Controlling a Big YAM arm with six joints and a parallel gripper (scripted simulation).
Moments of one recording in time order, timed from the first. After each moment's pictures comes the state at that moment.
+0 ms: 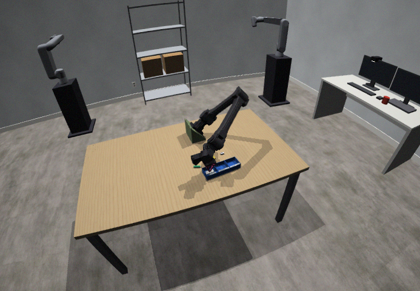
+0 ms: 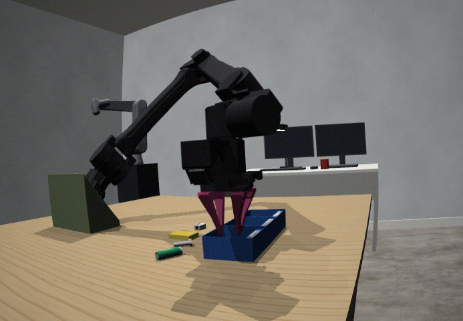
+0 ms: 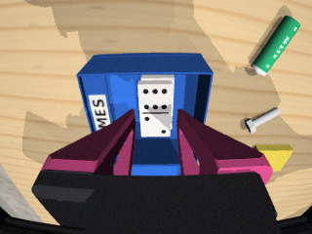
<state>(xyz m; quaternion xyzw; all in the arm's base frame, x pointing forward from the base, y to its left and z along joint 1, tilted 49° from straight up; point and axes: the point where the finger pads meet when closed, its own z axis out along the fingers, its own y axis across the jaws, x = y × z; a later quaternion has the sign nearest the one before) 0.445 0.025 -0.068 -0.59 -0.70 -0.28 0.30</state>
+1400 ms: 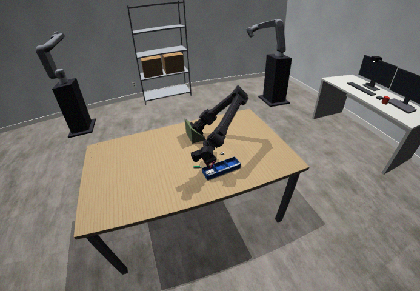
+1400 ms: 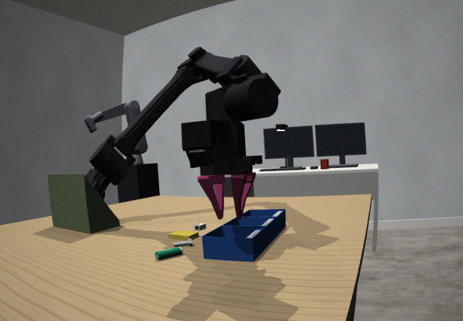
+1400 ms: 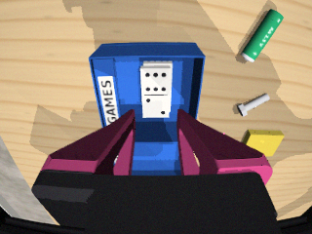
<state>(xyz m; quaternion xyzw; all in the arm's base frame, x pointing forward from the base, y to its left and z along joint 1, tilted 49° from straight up) 0.447 0.008 -0.050 -0.59 -0.70 -0.28 0.30</state>
